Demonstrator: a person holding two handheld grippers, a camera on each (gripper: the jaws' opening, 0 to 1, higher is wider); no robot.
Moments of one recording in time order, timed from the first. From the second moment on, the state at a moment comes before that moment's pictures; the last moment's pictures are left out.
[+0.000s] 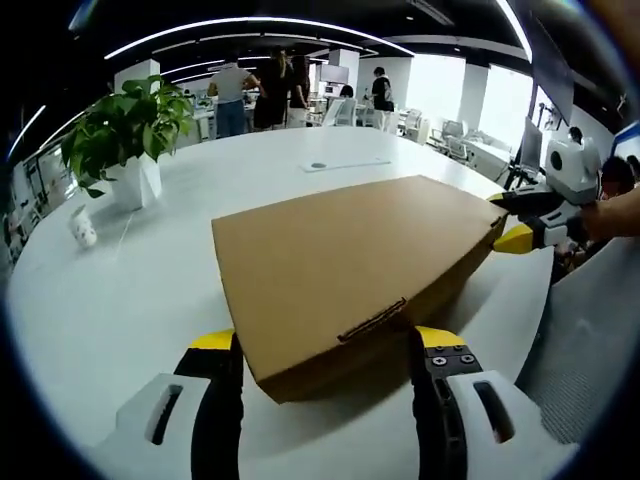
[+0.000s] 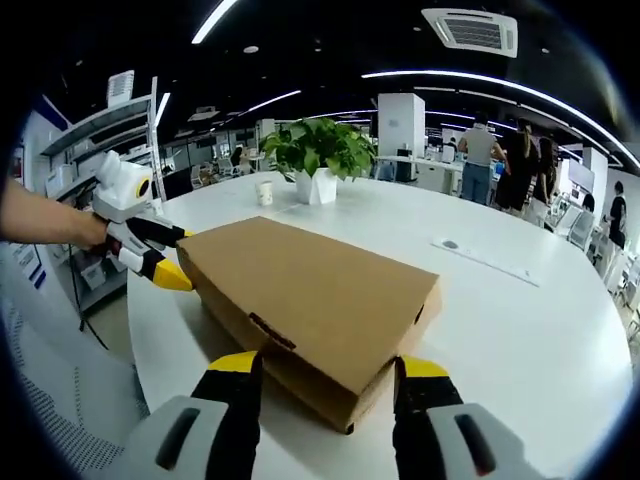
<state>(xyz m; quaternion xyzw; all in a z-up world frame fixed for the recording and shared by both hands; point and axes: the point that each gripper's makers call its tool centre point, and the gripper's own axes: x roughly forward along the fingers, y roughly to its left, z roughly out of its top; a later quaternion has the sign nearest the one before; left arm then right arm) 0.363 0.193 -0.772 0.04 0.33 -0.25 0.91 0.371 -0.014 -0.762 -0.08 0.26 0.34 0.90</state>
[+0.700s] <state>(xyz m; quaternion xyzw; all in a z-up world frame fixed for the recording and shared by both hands) 0.362 0.192 -0.748 0.06 0.32 -0.26 0.91 0.373 -0.012 -0.737 -0.08 0.25 0.34 0.90</state>
